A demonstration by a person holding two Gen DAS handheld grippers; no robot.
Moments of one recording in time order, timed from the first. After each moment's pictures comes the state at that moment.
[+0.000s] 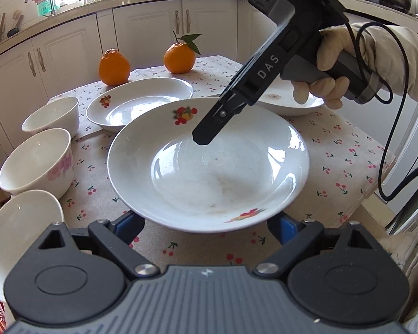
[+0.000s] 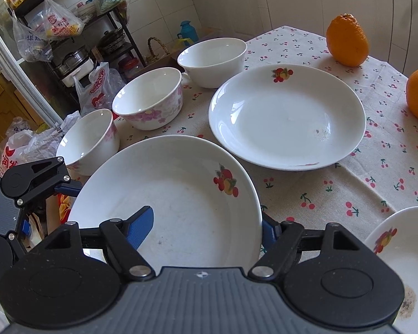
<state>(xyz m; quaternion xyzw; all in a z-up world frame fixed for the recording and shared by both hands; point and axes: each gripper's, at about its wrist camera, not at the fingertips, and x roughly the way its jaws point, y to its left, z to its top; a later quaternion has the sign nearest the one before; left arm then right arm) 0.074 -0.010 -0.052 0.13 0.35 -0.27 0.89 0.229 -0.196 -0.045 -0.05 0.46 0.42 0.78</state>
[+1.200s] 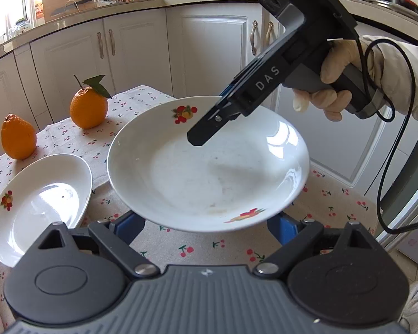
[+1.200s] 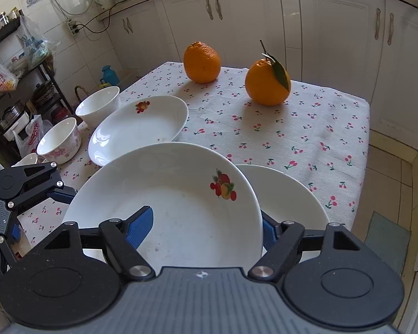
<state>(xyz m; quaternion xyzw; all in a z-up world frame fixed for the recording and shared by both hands) 0.154 -0.139 -0.039 0.17 0.32 -0.40 0.84 0.242 -0.359 -0.027 0.00 0.43 0.27 0.86</state>
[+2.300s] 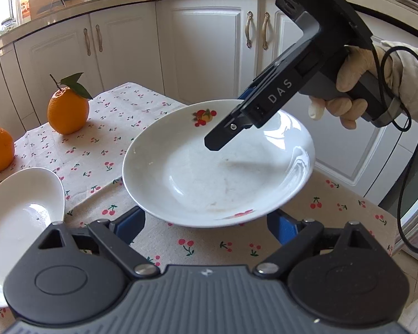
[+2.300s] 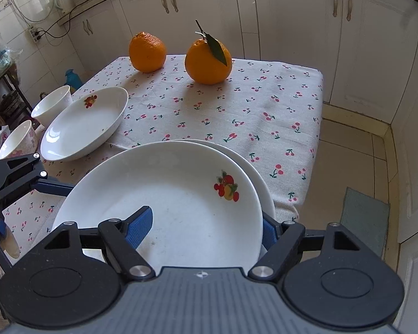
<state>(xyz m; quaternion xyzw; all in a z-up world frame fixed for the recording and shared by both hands) 0.183 -0.171 -0.055 0.18 0.33 -0.41 0.83 0.245 -0.396 -0.050 0.01 0.45 0.20 0.87</state>
